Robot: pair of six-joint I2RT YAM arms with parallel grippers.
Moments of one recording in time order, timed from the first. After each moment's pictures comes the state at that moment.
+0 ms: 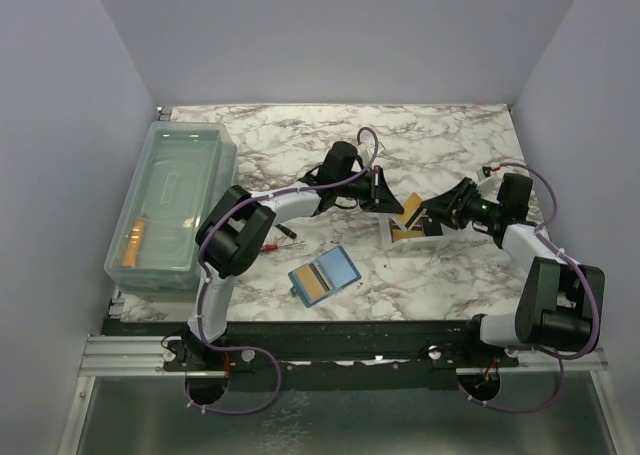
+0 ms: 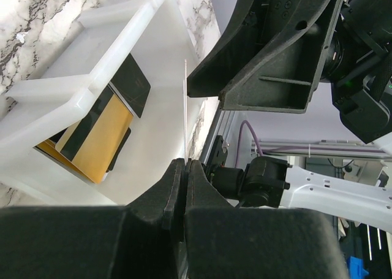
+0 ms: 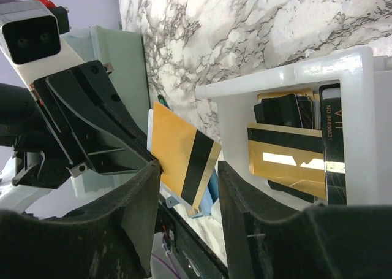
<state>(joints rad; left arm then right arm) -0.70 2.09 1.41 0.30 0.80 -0.93 -0.22 1.37 0.64 0.06 -0.92 0.72</state>
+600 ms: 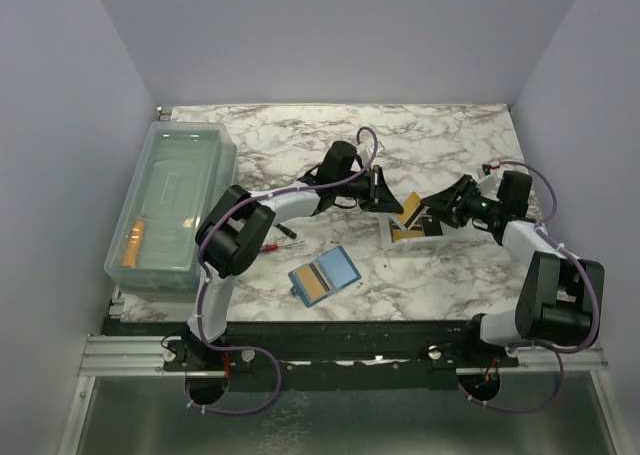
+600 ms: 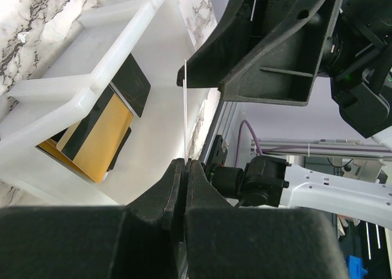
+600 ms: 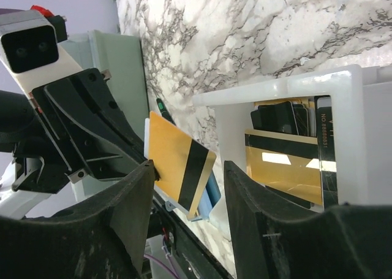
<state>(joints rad) -0.70 2.09 1.41 0.30 0.80 -0.93 -0.22 1.38 0.66 0.06 -0.91 0.72</state>
